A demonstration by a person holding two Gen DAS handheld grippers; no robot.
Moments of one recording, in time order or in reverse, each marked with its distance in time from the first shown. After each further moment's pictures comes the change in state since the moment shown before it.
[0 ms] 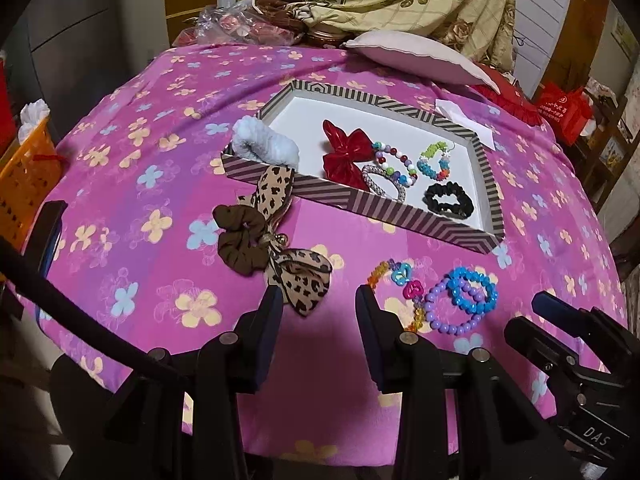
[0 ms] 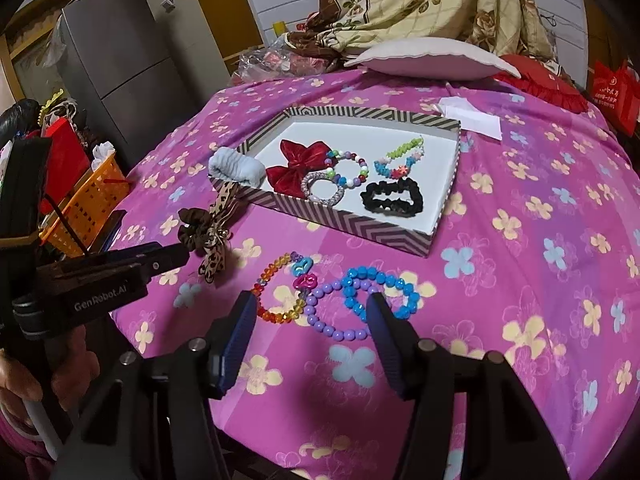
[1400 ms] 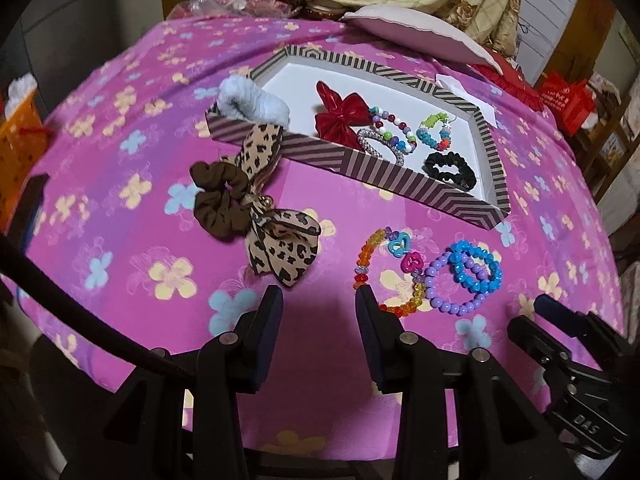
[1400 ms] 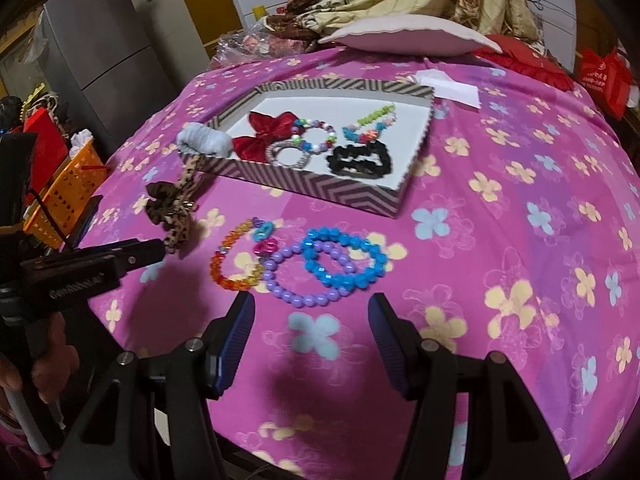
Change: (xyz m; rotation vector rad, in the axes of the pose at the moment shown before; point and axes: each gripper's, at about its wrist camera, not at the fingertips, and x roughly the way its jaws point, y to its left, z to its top) left arm 0.025 0.000 -0.013 -0.032 0.090 -0.041; right arm 0.016 -0.032 -0.024 0.037 0.062 -0.072
